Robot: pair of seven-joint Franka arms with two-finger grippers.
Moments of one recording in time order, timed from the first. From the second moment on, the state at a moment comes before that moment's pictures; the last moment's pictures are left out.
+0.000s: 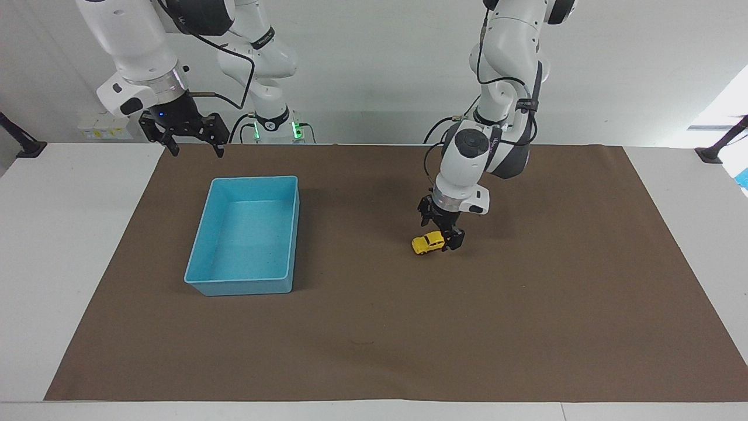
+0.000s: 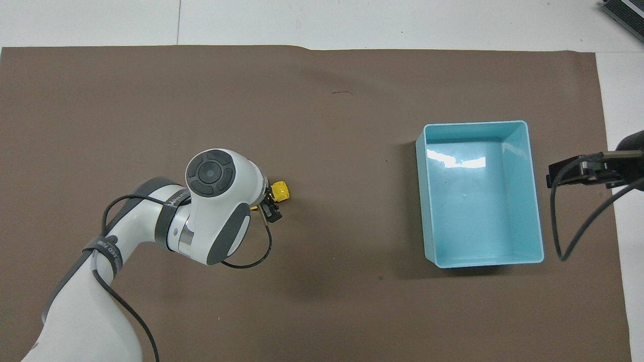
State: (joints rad) left arm -0.52 0.28 -0.01 -2.01 -0.08 2.37 -2.52; right arm -0.03 -0.03 0.03 -1.61 -0.02 1.53 0.04
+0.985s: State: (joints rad) left arm -0.53 0.30 -0.01 -2.03 -0.08 2.38 -2.34; right arm -0.03 -0.03 0.03 -1.61 -0.02 1.53 0.04
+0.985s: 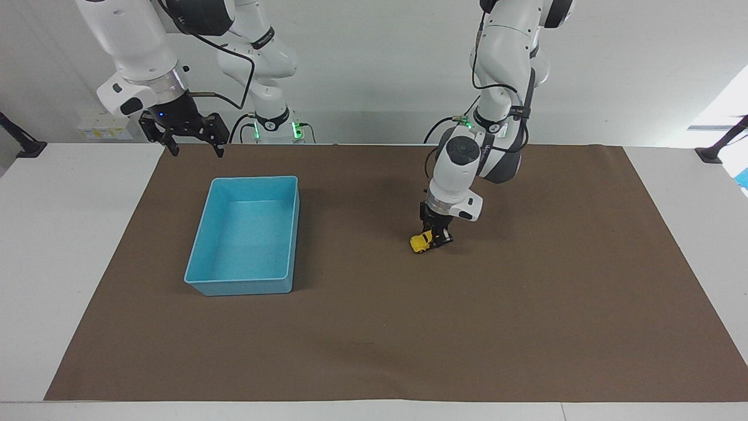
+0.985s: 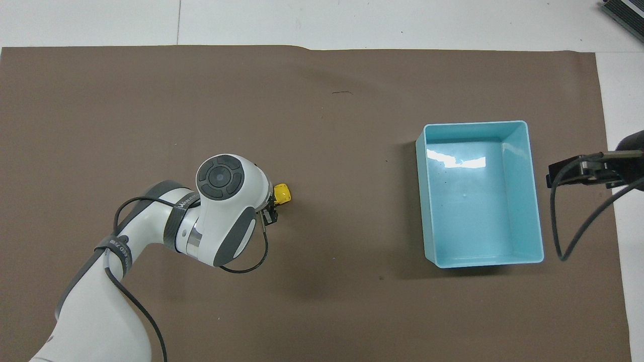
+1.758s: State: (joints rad) left arm -0.40 0.20 0.00 -2.15 -0.10 2.35 -2.12; right arm -0.03 -0.03 0.03 -1.61 -0.02 1.53 0.04
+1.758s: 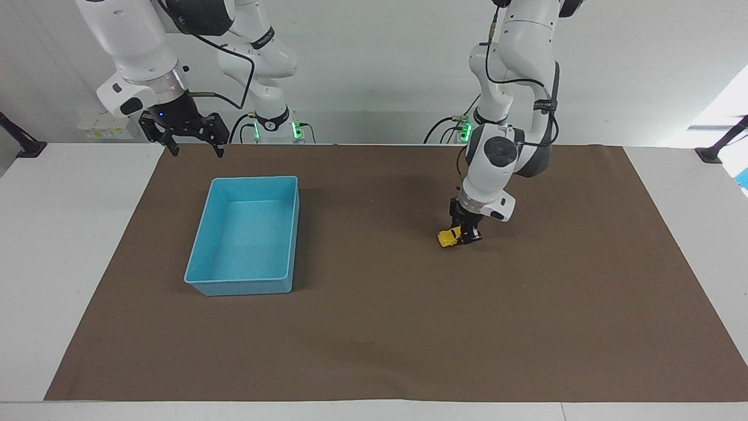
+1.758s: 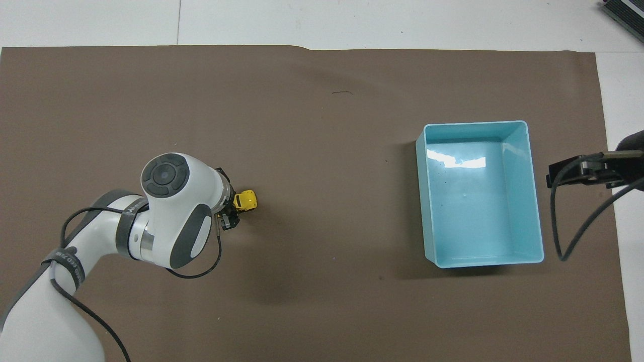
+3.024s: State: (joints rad) left arm -0.36 0.21 0.00 -2.00 -0.09 2.23 -2.08; right arm -0.03 -0.03 0.03 -1.61 -0.02 1.53 0.04
